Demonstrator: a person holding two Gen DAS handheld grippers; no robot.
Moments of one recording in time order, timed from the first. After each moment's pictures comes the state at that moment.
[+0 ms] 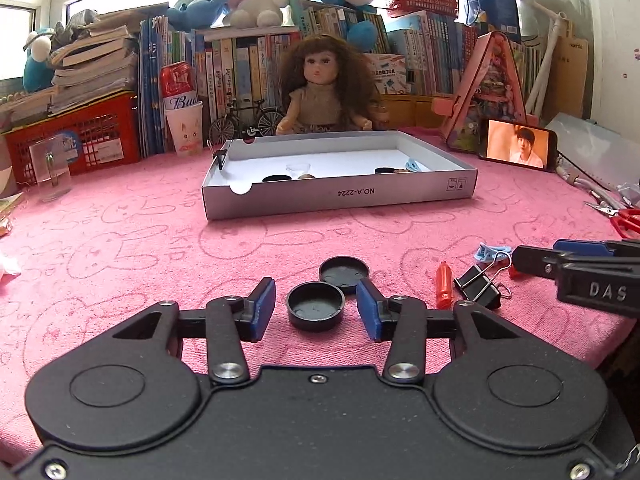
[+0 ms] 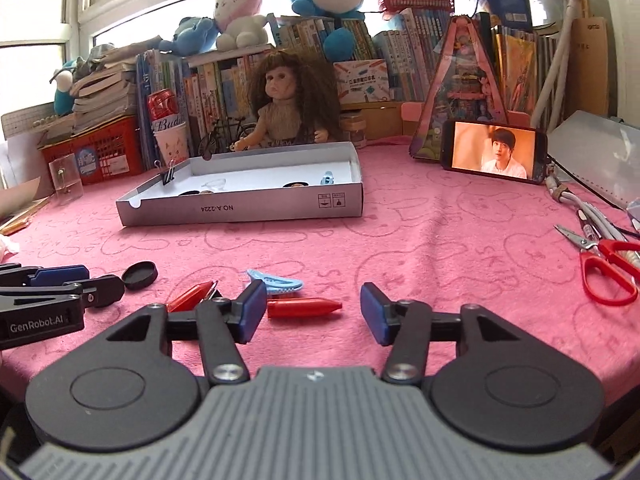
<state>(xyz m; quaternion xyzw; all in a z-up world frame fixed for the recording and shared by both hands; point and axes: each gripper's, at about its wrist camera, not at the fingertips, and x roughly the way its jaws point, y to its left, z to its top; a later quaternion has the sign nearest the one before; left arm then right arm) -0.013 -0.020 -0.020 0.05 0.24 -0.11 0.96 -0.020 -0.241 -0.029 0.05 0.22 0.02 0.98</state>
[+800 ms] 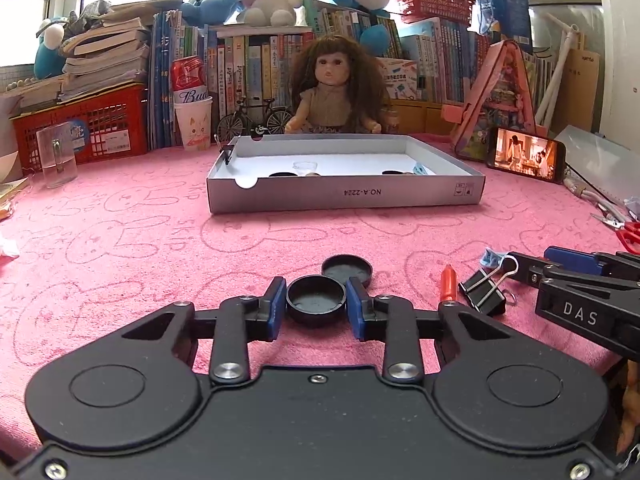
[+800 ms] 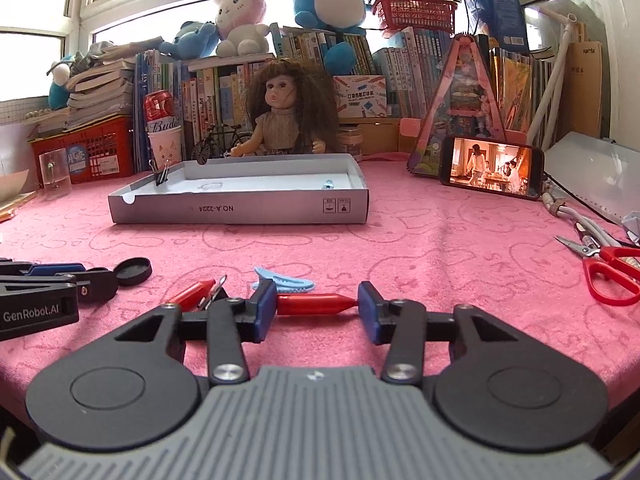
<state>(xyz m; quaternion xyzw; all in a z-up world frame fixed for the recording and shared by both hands) -0.012 -0.017 -0.025 0.02 0.24 -0.10 0.97 -0.018 -0.223 -0.037 0.02 0.19 0.01 0.98</state>
